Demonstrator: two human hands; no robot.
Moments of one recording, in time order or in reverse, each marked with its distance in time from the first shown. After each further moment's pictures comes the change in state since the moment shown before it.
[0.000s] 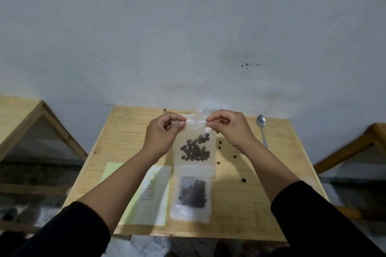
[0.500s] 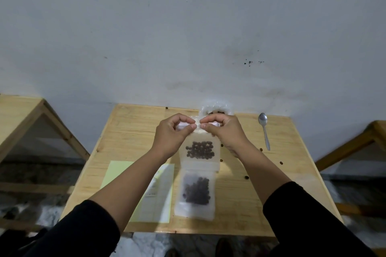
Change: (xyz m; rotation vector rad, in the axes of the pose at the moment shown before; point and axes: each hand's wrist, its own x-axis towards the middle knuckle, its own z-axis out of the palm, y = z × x) left_hand -0.005 -0.002 0.004 0.032 -0.061 -0.048; right_hand -0.007 0.001 0.026 0.072 0.008 0.095
